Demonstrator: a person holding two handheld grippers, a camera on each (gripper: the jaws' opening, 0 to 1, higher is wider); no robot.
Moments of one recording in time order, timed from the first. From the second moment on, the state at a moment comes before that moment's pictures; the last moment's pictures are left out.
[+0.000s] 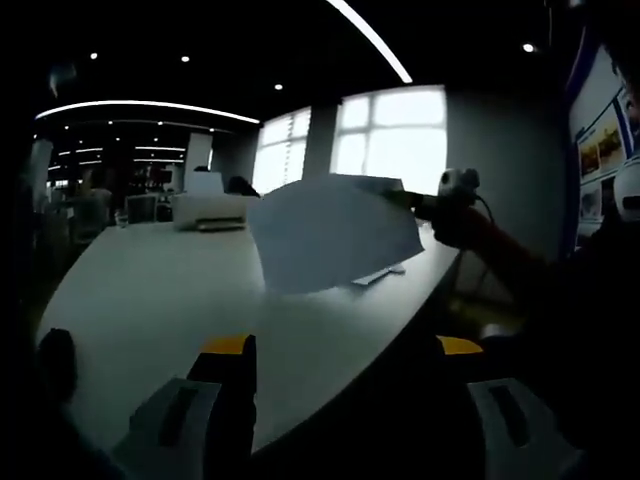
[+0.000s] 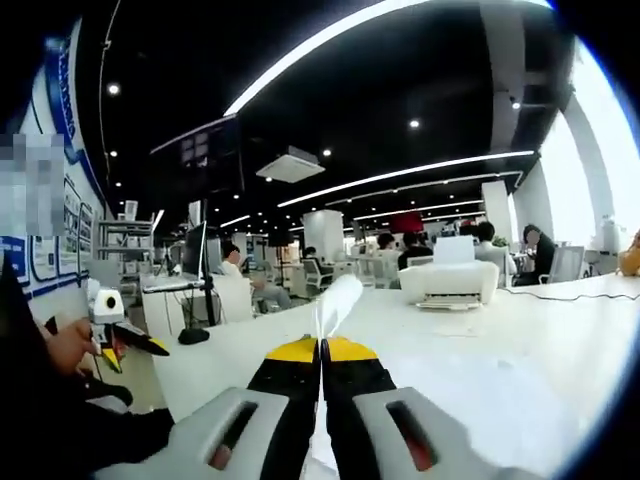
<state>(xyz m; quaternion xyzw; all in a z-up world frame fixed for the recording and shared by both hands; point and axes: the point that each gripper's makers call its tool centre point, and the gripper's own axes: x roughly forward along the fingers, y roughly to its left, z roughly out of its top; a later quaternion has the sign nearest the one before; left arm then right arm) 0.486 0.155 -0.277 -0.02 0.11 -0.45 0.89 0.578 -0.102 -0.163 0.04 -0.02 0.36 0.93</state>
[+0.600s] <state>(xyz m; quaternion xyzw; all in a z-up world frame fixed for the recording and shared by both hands) 0.502 0.142 -0.255 -0.06 0.07 -0.44 0.89 0.570 -0.075 -0.098 0.04 -0.11 0.37 0.92</state>
